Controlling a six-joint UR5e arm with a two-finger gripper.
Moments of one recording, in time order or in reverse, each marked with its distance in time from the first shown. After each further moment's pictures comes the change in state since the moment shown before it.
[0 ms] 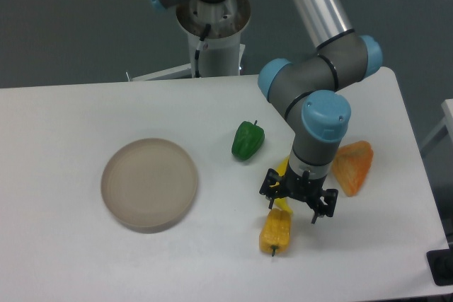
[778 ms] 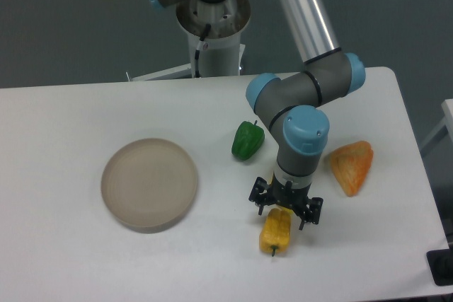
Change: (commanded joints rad) arm -0.020 -0.026 -0.018 0.055 0.023 -0.015
